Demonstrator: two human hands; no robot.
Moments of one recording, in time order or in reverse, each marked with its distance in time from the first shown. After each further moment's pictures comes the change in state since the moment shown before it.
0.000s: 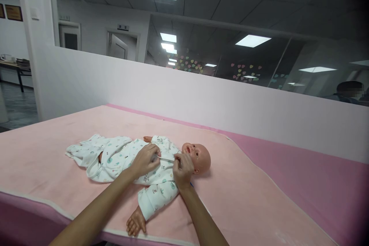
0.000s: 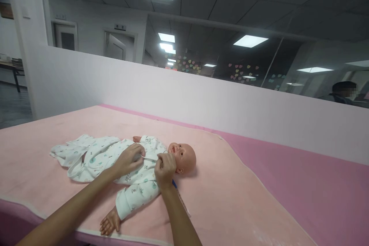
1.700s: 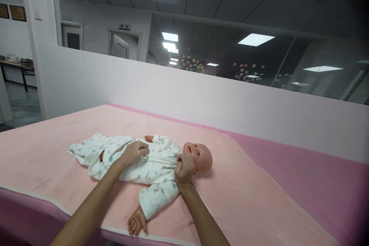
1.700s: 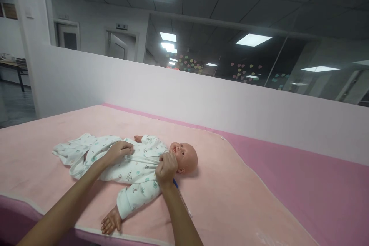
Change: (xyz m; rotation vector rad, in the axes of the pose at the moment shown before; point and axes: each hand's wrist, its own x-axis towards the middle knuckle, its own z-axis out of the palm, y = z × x) left_hand 0.001 -0.035 -0.033 -0.044 -0.231 -0.312; right_hand -0.001 0.003 0.001 -0.039 -0.038 -0.018
